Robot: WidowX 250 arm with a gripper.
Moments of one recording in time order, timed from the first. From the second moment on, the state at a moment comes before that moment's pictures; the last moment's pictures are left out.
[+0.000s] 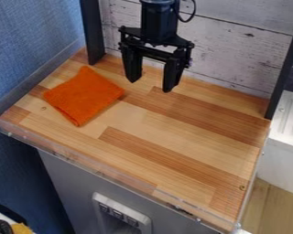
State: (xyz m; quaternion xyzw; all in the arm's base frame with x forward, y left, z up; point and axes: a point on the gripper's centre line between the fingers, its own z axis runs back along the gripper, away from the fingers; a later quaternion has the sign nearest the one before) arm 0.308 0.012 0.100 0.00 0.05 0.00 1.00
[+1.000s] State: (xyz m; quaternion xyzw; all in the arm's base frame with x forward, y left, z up) arm 0.329 0.098 0.079 -0.01 -0.01 -0.01 1.00
